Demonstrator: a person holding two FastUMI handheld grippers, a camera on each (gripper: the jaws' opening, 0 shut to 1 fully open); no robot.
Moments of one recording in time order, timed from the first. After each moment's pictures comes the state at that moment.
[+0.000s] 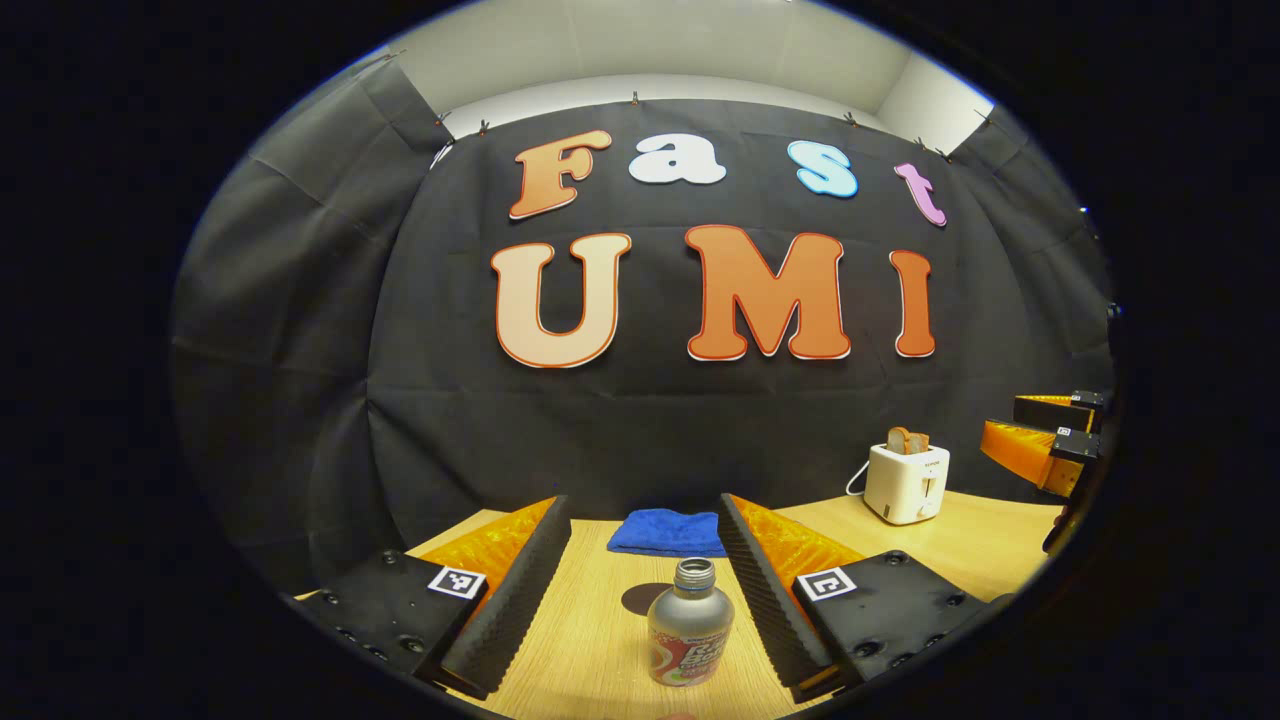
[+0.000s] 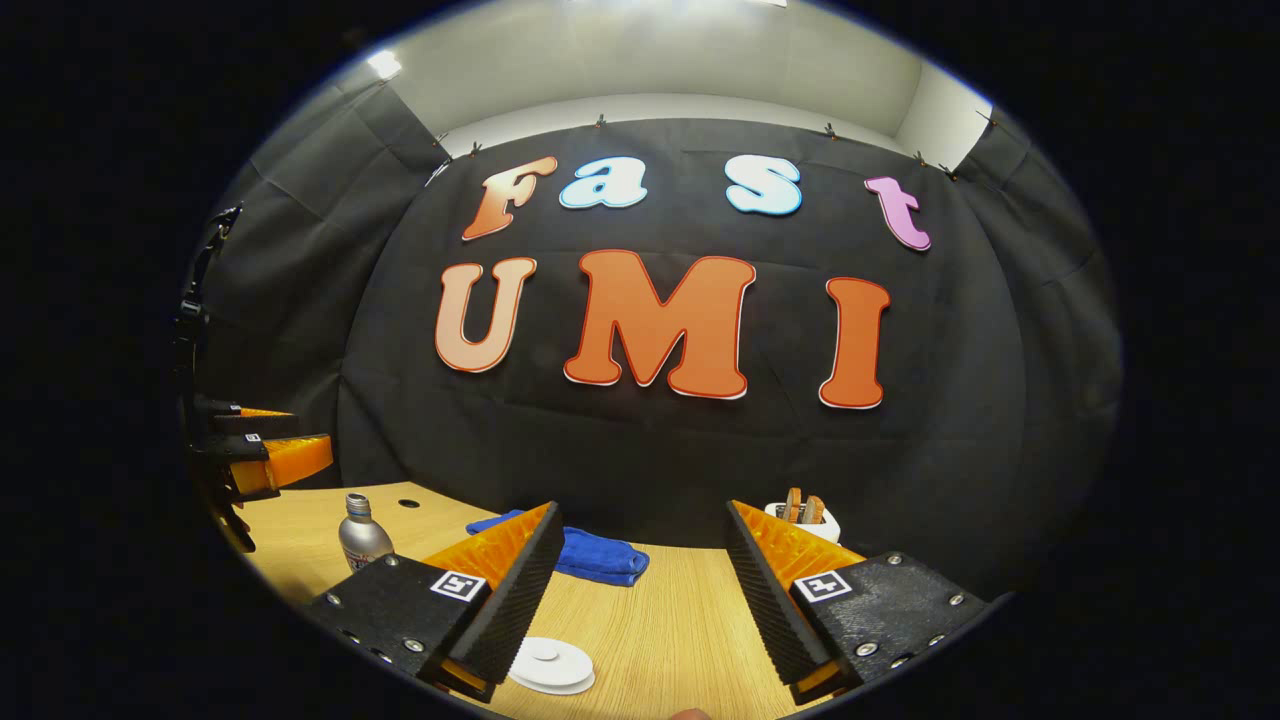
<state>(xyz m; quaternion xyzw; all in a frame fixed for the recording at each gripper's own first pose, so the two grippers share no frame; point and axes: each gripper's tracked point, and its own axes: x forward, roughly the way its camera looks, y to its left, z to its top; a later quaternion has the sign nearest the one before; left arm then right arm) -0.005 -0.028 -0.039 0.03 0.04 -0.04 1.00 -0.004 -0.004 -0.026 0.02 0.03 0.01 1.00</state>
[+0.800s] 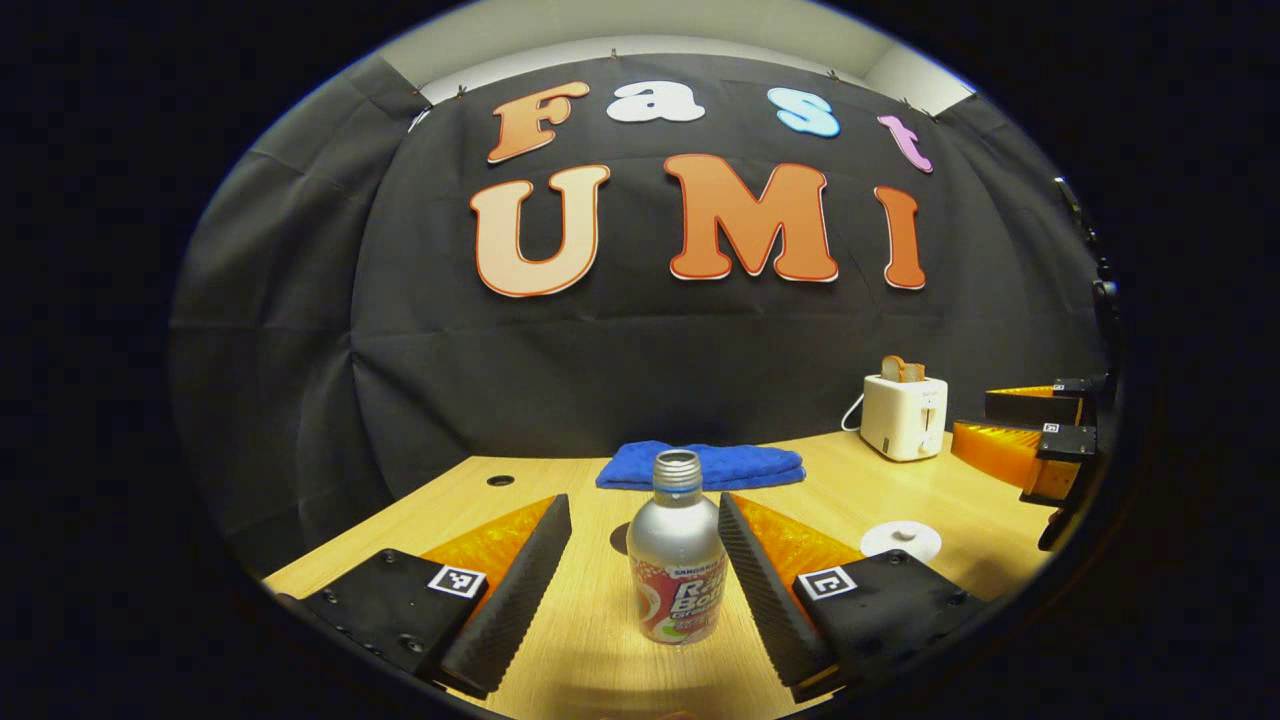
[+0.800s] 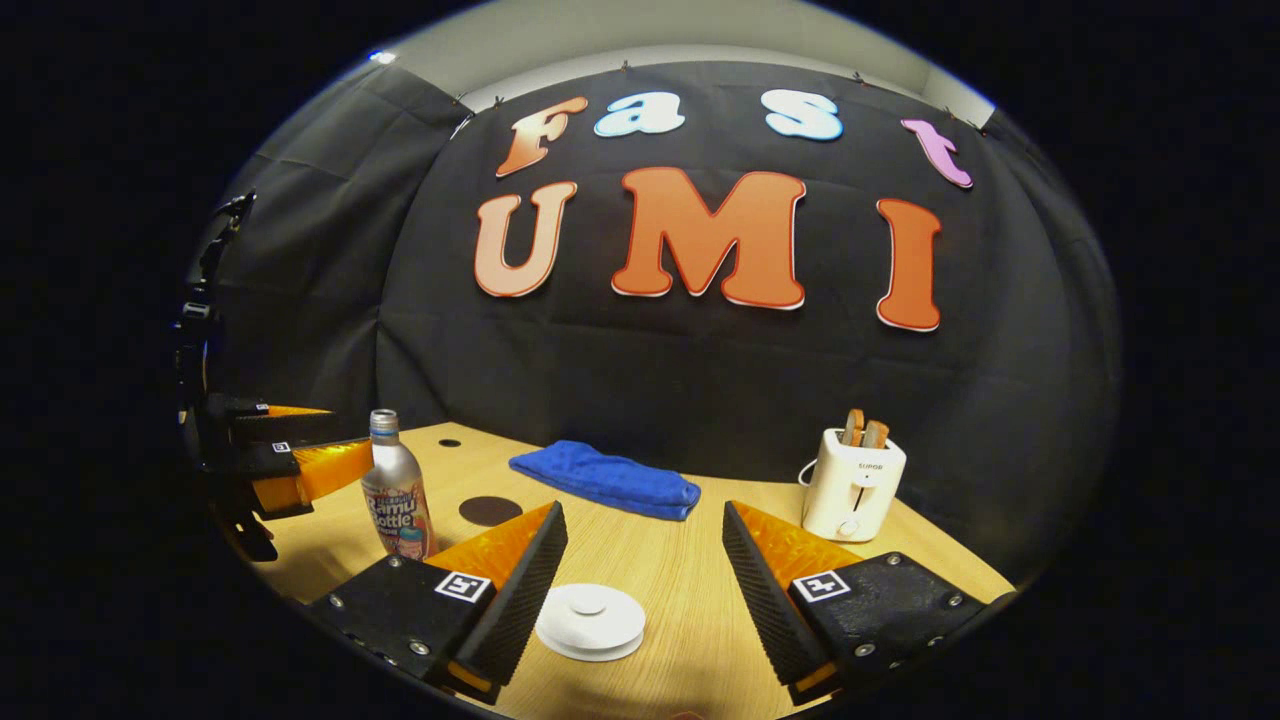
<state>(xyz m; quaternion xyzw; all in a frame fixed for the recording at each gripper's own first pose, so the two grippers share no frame) -0.015 -0.037 -0.122 0.05 0.12 -0.05 0.99 -0.009 0.048 -0.120 0.02 0.14 0.08 0.99</state>
